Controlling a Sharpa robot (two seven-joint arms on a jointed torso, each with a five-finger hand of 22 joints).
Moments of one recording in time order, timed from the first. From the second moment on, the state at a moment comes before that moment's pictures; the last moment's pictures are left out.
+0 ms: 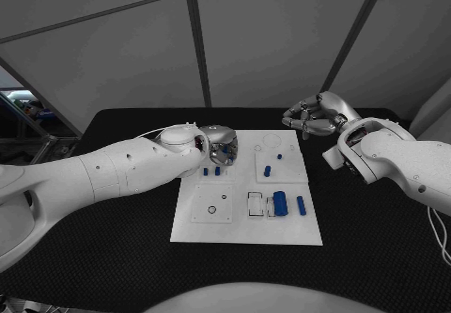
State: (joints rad) left arm 1.17 -0.58 -0.02 1.21 -1.56 -0.12 -0.06; left_hand 1.43 -0.17 0.45 0.00 0.10 1.05 0.13 0.24 0.07 1.07 0.07 0.46 0.07 1.35 0.00 1.35 0.91 0.20 1.19 0.10 0.81 1.06; right arm 1.19 -0.79 0.07 1.46 -0.93 -0.42 0.02; right_hand 1.32 -0.12 0.17 0.16 0.49 0.91 0.15 0.30 0.14 1.16 0.06 1.17 1.02 1.46 -0.01 1.38 1.25 0.16 1.08 0.10 1.01 0.56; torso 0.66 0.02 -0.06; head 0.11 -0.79
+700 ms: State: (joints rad) left arm 1.16 -0.62 0.00 1.24 -1.53 -0.14 -0.04; left_hand 1.43 -0.17 0.49 -0.02 0.10 1.08 0.13 0.22 0.07 1.11 0.07 0.42 0.07 1.38 -0.01 1.37 0.96 0.20 1.21 0.10 0.87 1.12; right arm 1.19 -0.79 0.07 1.46 -0.93 -0.42 0.02; right_hand 1.33 -0.11 0.17 0.16 0.49 0.91 0.15 0.30 0.13 1.16 0.06 1.17 1.02 1.46 -0.01 1.38 1.25 0.16 1.08 0.10 1.01 0.56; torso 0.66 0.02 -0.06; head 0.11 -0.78
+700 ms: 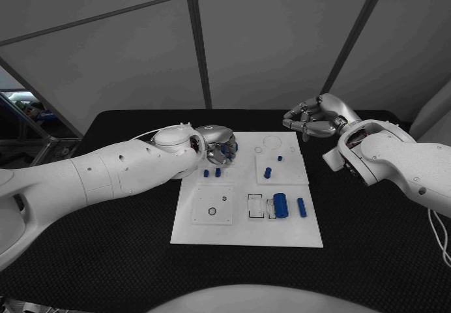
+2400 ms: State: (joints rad) left arm 1.11 -0.77 0.05 1.33 -1.42 -0.17 -0.05; left_hand 1.42 -0.17 0.49 -0.03 0.10 1.09 0.14 0.21 0.07 1.12 0.07 0.39 0.07 1.39 0.00 1.38 0.95 0.20 1.21 0.10 0.89 1.13; right arm 1.19 -0.79 0.07 1.45 -0.93 -0.42 0.02; right_hand 1.33 -0.11 0.17 0.16 0.49 0.91 0.15 0.30 0.14 1.16 0.06 1.17 1.02 1.46 -0.01 1.38 1.25 0.16 1.08 0.10 1.01 0.56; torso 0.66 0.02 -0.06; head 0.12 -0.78
